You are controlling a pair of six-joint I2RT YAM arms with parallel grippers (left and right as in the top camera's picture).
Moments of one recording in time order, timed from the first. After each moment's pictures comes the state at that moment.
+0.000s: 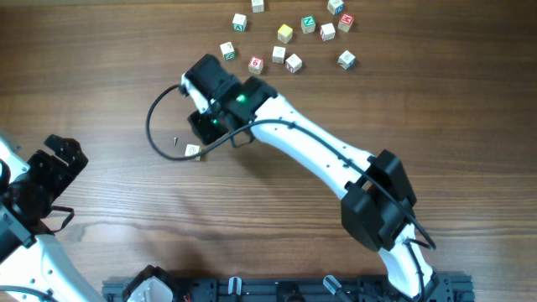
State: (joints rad) left arm 0.81 1.03 1.18 -1.05 0.36 -0.13; right arm 0.85 2.18 1.96 -0.82 -0.20 0.21
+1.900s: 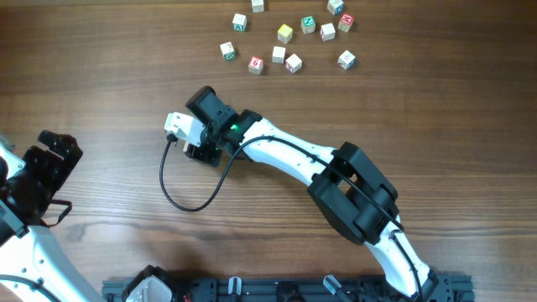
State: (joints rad) left arm 0.81 1.08 1.18 -1.04 0.36 -0.25; right arm 0.88 2.27 1.71 -0.40 -0.33 -0.41
